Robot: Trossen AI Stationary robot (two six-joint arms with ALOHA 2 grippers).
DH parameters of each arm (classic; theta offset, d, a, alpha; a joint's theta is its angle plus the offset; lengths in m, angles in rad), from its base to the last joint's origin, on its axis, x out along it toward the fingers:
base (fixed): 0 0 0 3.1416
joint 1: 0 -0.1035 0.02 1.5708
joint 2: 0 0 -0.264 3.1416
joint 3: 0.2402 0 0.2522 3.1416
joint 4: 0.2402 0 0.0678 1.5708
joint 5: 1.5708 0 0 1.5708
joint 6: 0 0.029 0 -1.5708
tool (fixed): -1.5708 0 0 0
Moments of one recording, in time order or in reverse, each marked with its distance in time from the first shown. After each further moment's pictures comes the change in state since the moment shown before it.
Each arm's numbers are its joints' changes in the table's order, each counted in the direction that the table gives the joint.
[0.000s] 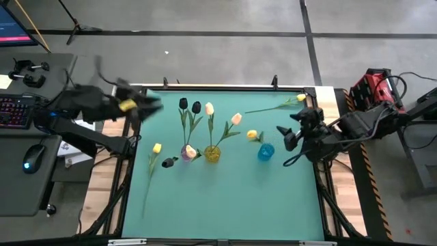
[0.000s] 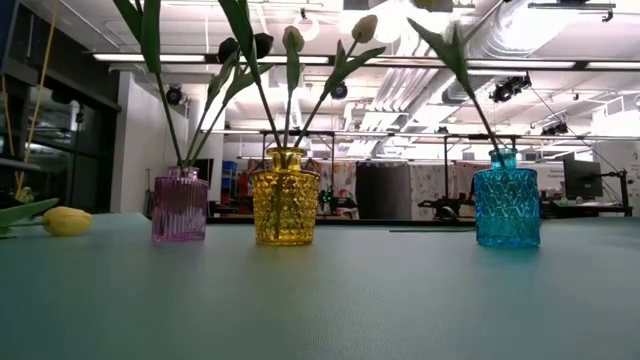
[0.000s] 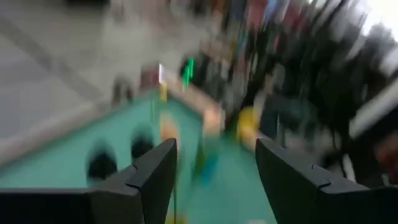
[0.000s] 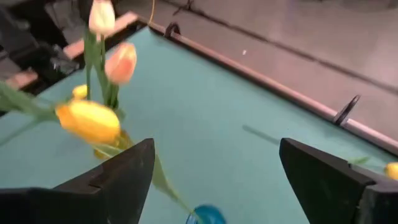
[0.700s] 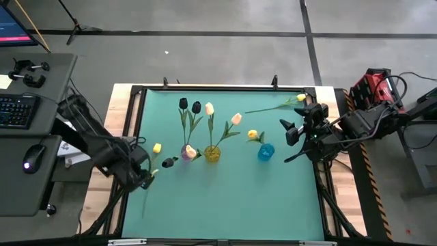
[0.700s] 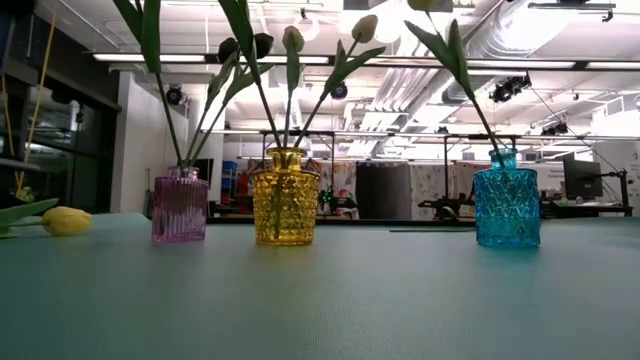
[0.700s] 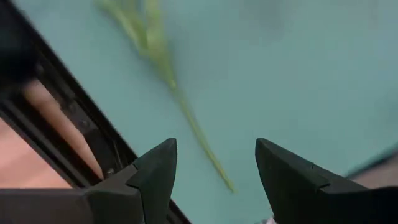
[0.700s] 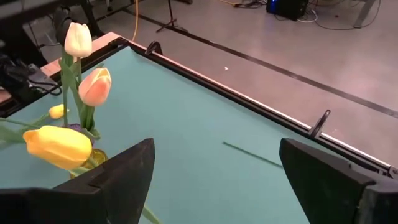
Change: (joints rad) left arm 0.661 0.252 -0.370 0.540 -0.379 -1.272; right arm 0.001 0.000 0.015 0.090 -0.100 0.061
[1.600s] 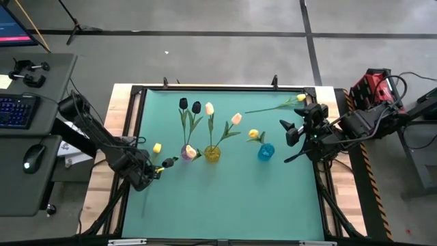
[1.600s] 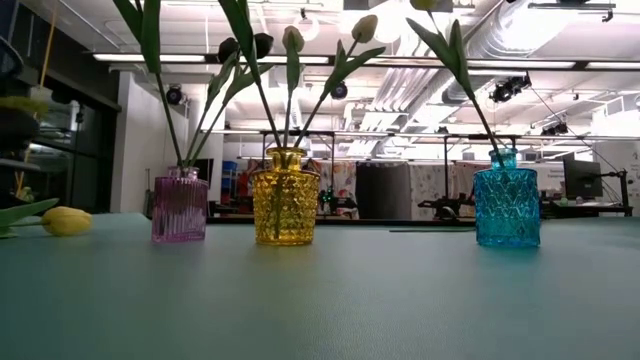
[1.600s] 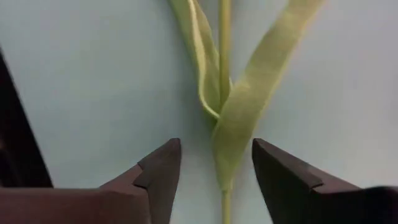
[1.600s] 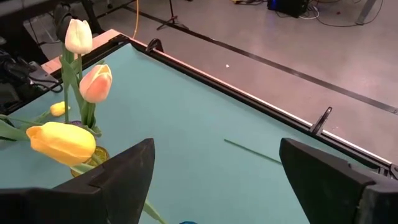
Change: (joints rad) left arm -0.001 -0.006 -0.561 -0.501 0.075 -0.392; right arm 0.000 0.000 -0.001 -0.001 0.015 0.001
